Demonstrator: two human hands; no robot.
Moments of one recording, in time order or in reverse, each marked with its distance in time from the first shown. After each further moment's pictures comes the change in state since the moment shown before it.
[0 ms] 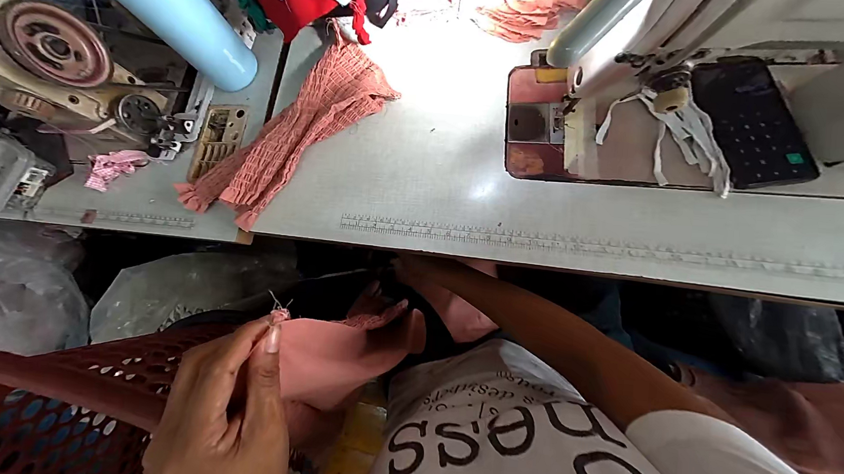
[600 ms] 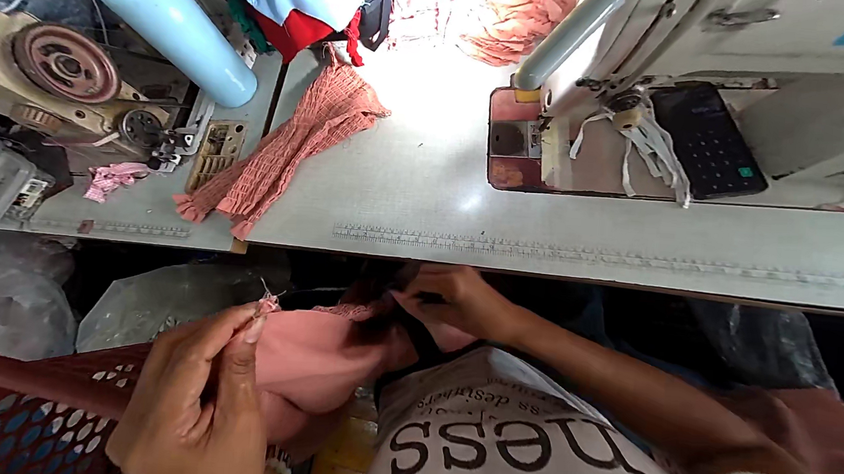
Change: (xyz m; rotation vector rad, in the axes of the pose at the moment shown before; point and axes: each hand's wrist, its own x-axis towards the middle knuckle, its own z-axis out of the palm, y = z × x) left_hand 0.019 0.007 -0.003 -0.106 0.014 0.045; right_hand -0.134 -0.001 -0.038 0.257 0.531 -0.651
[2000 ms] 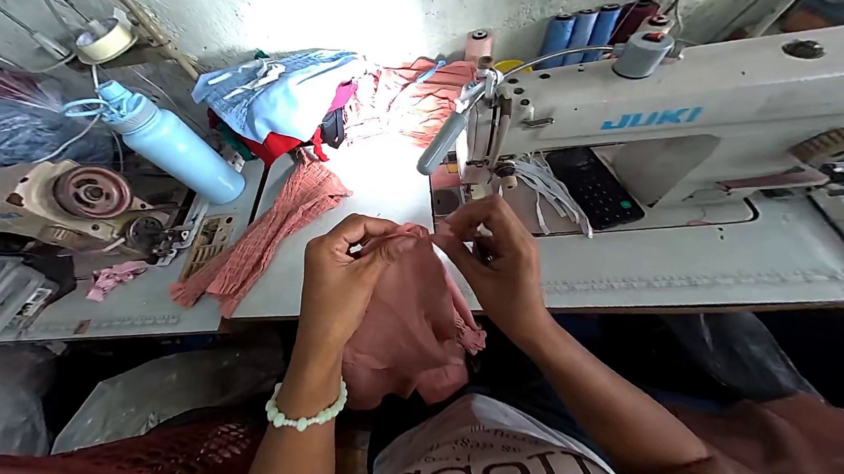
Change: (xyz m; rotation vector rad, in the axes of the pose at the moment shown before) left_hand 0.092 0.069 0.121 -0.622 -0.400 -0.109; right_hand 0.004 -0.063 -0.098 -0.137 0.835 -0.163
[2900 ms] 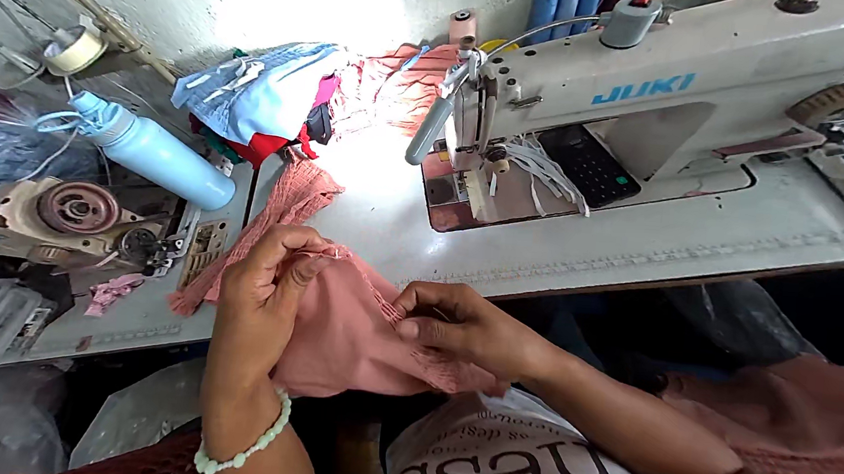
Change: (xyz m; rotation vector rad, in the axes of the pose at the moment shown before) left_hand -0.007 -0.005 -0.068 0.235 -0.116 0.291; right_hand -0.032 -0.029 0.002 0.718 -0.615 0.468
